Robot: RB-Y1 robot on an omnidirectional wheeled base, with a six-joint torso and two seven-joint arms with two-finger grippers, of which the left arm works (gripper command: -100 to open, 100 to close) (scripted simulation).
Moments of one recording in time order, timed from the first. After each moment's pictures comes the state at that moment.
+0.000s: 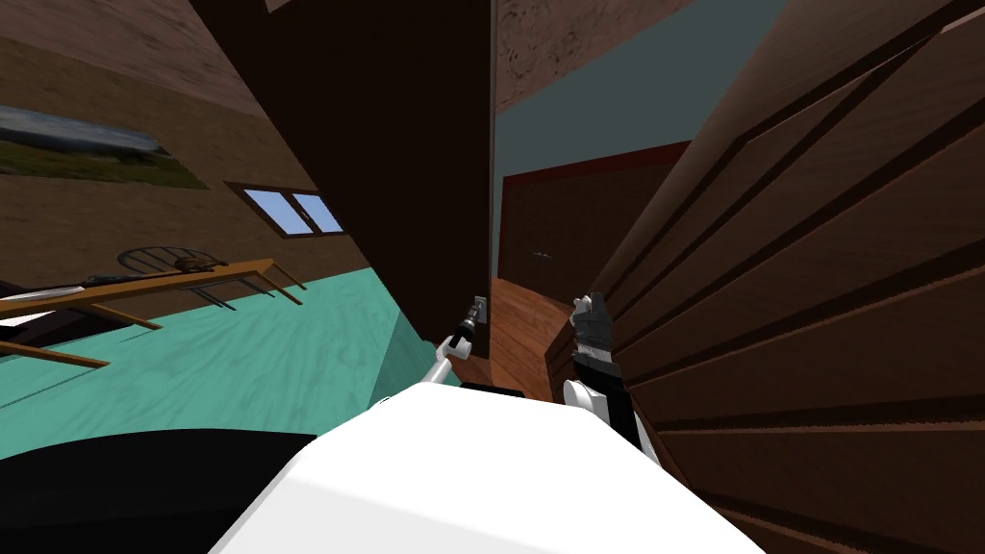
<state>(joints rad) -0.14 0.05 -0.17 -1.13 0.07 -0.34 -0.01</state>
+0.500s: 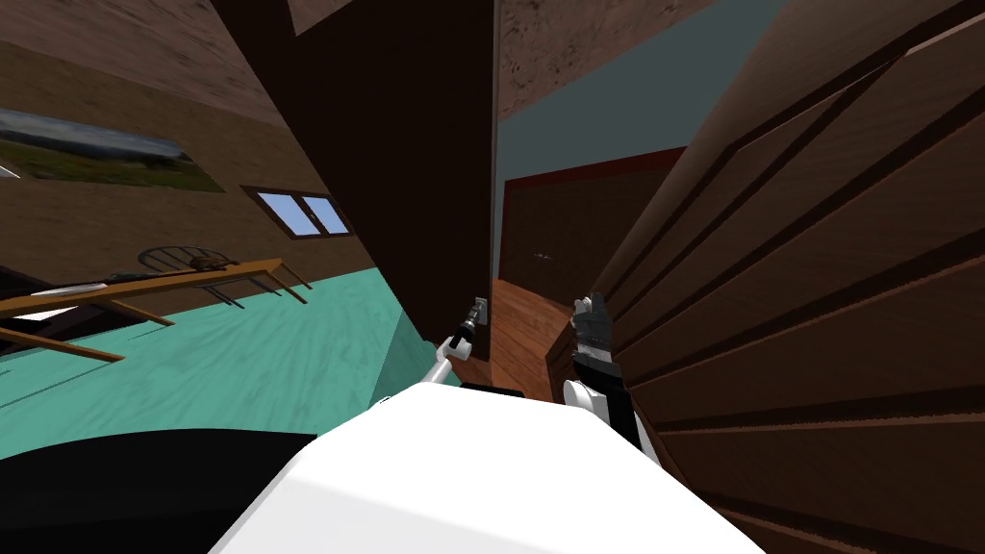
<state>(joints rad) -0.14 0.05 -0.17 -1.11 0.08 -0.33 -0.02</state>
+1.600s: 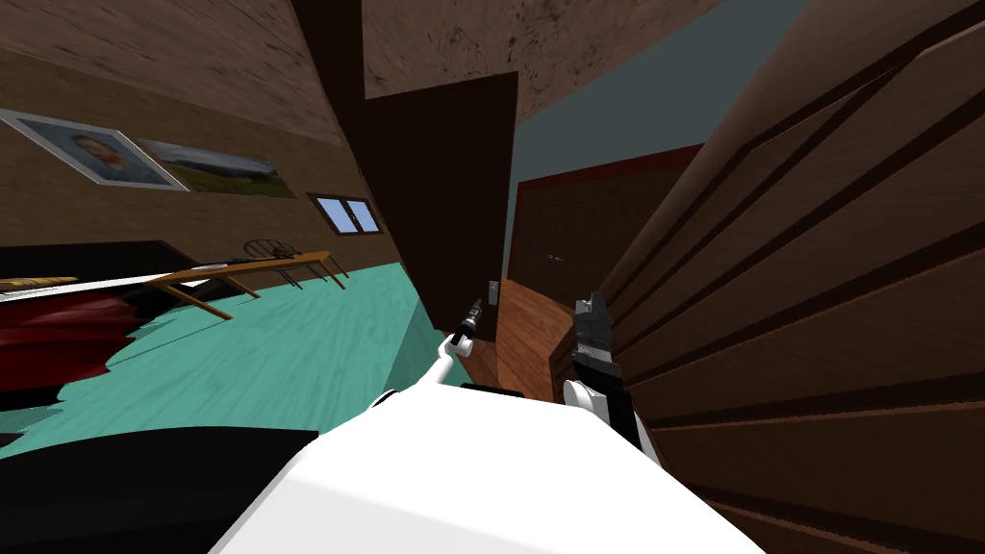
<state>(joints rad) -0.19 0.05 -0.18 -1.08 0.12 -0.33 -0.05</state>
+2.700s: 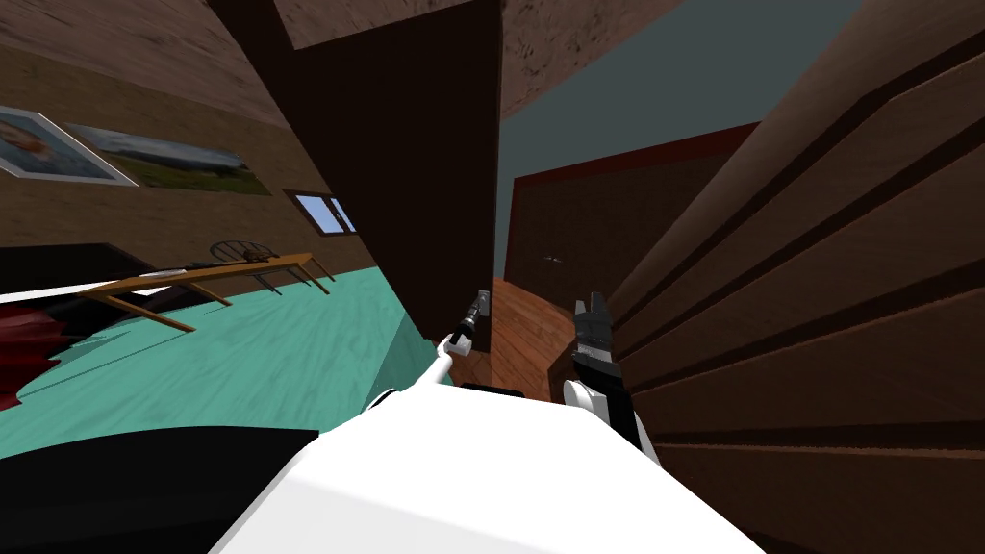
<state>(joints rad) -0.19 0.06 -0.16 -1.07 0.12 -0.34 -0.05</state>
